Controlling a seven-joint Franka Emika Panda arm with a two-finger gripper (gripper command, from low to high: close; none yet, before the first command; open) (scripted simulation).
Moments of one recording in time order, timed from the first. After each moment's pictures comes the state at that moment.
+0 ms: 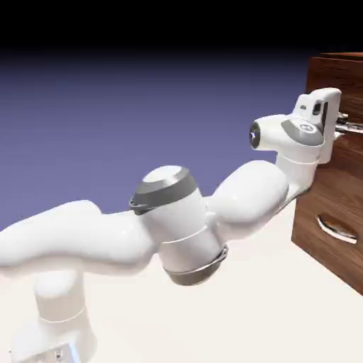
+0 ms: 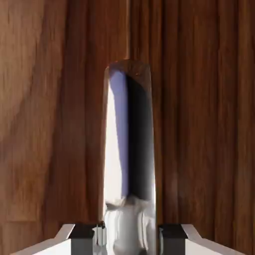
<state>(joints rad) 1.98 -1.28 -1.43 -1.72 -2.69 2.54 0.61</state>
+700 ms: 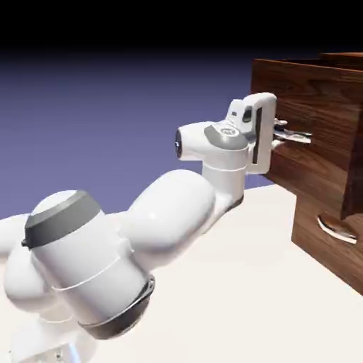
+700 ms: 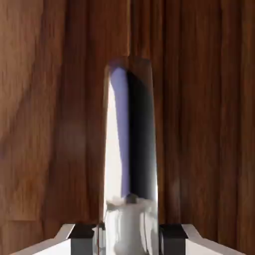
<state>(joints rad) 1.36 -1.33 -1.14 -2.48 -2.59 2.38 0.70</state>
